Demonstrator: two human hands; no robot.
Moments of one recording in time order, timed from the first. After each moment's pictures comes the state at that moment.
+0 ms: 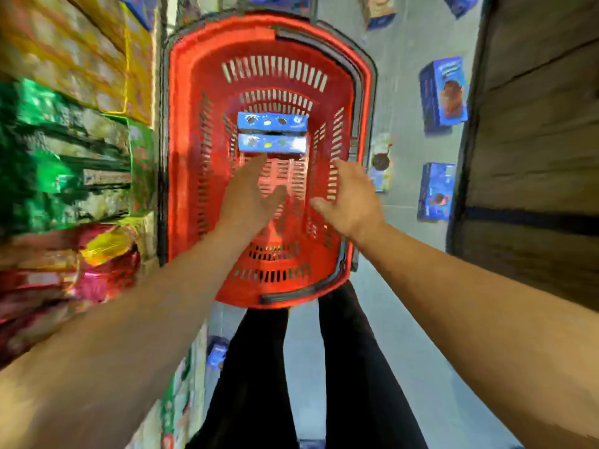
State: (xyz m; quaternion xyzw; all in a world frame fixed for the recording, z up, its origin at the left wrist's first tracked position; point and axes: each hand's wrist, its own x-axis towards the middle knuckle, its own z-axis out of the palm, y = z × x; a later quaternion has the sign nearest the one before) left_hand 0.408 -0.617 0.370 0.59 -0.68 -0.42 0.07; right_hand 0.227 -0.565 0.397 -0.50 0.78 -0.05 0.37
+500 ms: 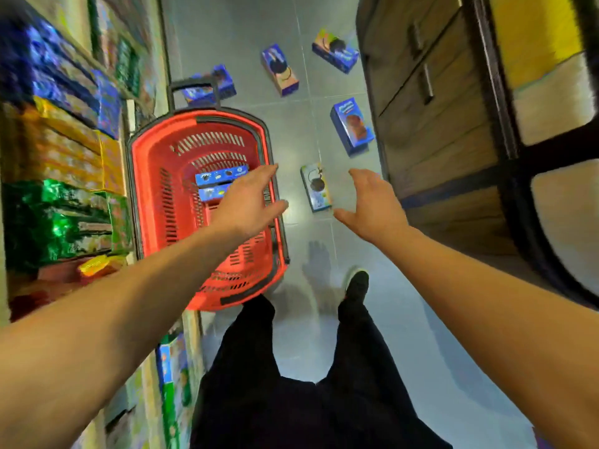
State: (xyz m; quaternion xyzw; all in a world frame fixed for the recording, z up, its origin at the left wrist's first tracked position) left_hand 0.268 -0.555 0.581 0.41 -0.85 -0.33 -0.01; right_hand 0.063 -0.424 0.588 -0.49 0.83 -0.05 0.26
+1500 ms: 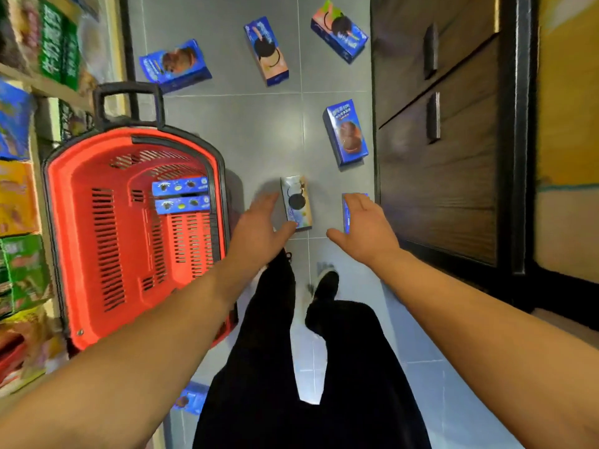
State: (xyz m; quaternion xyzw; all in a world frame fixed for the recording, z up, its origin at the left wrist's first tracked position) left_hand 0.067 -0.606 0.490 0.53 -0.72 -0.44 -0.06; right_hand -0.123 -0.519 0.483 -0.47 0.79 0.01 0.40
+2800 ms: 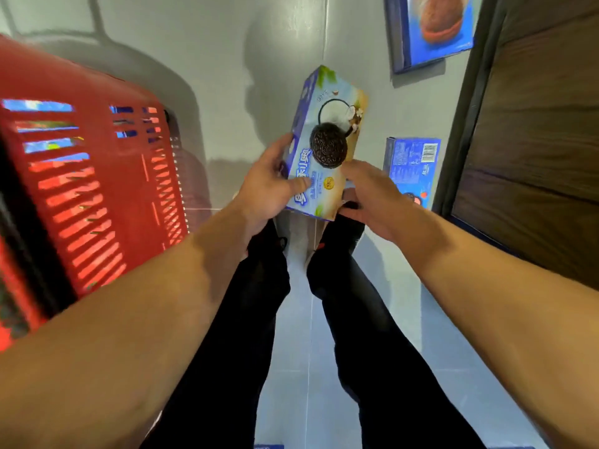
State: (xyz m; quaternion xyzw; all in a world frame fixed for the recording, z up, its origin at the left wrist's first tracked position) left_hand 0.025 -0.610 0.075 0.60 -0.38 -0.71 -0.01; right_hand -0.136 -0.544 0.063 0.03 0.72 -0.15 0.68
